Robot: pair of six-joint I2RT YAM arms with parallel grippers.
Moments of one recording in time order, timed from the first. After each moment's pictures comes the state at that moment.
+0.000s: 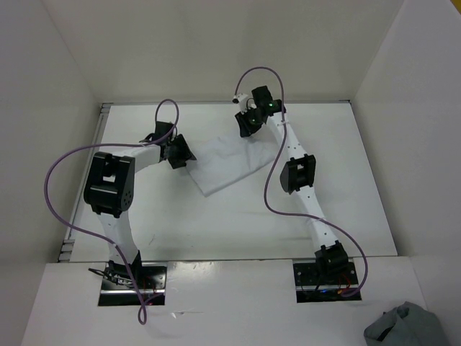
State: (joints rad) left arm -0.17 1.95 1.23 -0.19 0.19 -0.69; right arm 0.31 2.97 3.10 -1.08 -0.40 -0.38
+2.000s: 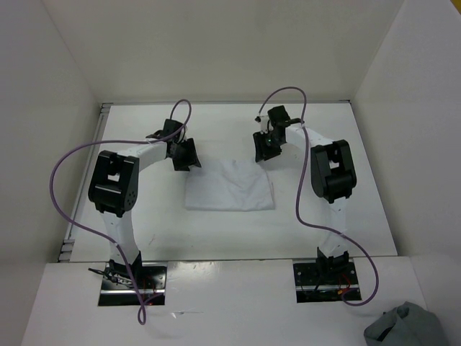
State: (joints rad) left arm -0.22 1.96 1.31 -0.39 0.21 -0.50; right arm 0.28 2.14 1.61 -0.59 -0.30 -0.02
